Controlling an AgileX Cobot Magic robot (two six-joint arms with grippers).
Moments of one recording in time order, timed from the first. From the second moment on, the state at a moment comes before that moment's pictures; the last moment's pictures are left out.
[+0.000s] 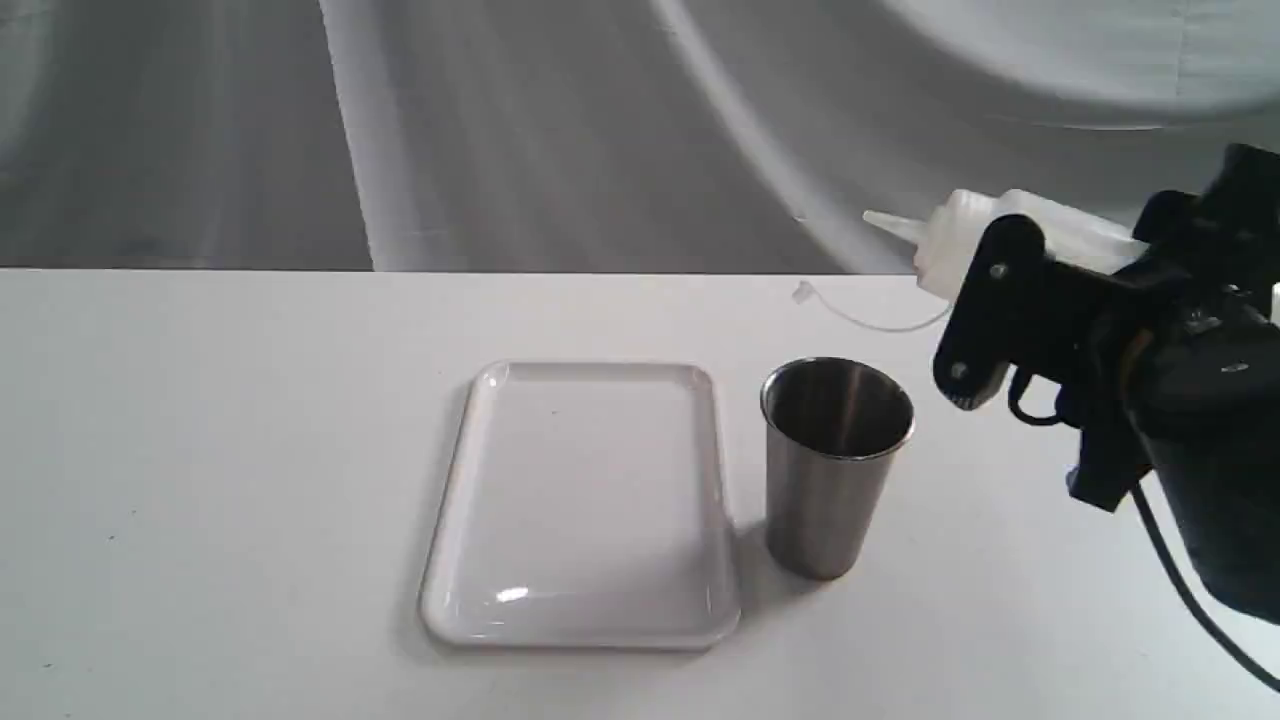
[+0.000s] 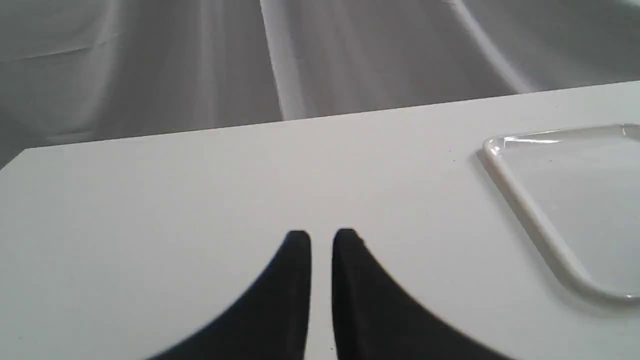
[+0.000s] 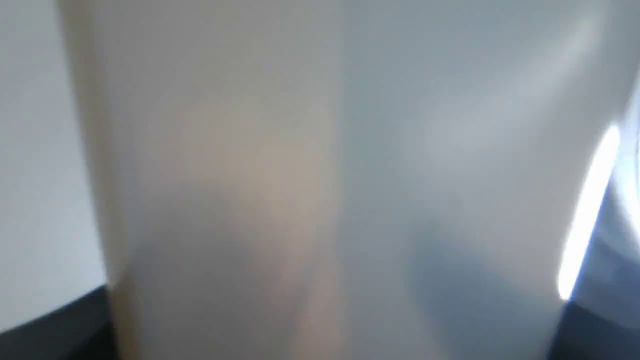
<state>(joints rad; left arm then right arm) 0.00 0.00 0.00 0.04 0.27 0.06 0.37 1.51 -0.78 -1.68 0.84 0.78</state>
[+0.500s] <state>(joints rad) 0.00 0.00 0.00 0.04 0.27 0.06 0.37 1.49 -0.78 -1.70 0.83 1.61</state>
